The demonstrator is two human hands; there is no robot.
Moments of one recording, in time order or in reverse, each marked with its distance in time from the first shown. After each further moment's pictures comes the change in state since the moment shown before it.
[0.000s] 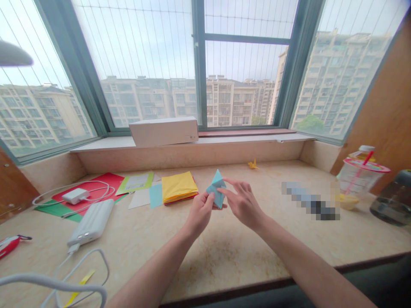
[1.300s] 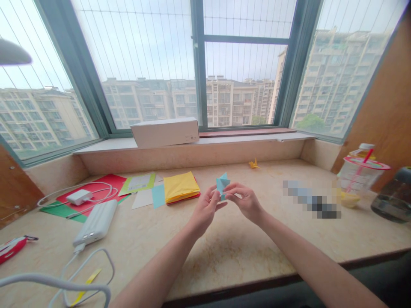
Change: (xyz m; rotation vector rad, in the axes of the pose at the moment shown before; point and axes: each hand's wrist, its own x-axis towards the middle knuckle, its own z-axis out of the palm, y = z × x) left_hand -0.001 0.001 0.002 -0.182 -0.111 -0.040; right_hand 0.002 0.008 0.017 0.853 0.107 0.310
